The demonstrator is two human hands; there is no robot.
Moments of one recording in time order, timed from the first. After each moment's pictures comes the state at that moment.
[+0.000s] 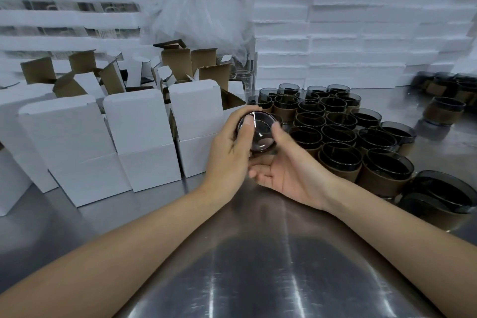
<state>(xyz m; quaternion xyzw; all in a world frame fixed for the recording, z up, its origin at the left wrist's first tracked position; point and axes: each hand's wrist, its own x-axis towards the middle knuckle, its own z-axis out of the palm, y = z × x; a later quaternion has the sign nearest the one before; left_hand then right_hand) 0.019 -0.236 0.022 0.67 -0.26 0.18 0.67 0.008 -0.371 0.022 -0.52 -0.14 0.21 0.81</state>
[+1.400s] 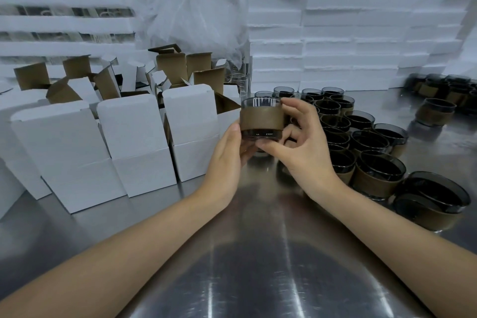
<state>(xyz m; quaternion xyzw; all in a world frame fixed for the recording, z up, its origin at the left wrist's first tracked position) 0.034 -0.244 0.009 0.60 -0.20 0.03 0.78 0.002 -0.377 0.033 -0.70 -0.17 -0.26 0.64</state>
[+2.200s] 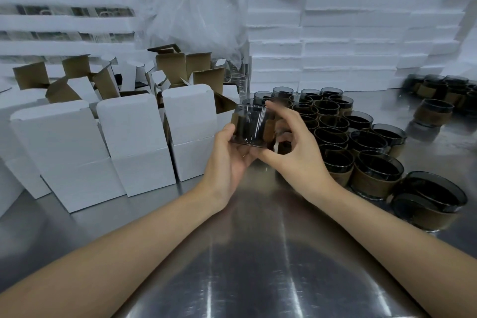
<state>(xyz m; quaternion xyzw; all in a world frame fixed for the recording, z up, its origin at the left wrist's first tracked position) 0.023 -0.245 0.026 0.46 -0.12 -0.06 0.88 0.007 -0.377 0.025 -0.78 -0.19 -0.27 0.54</state>
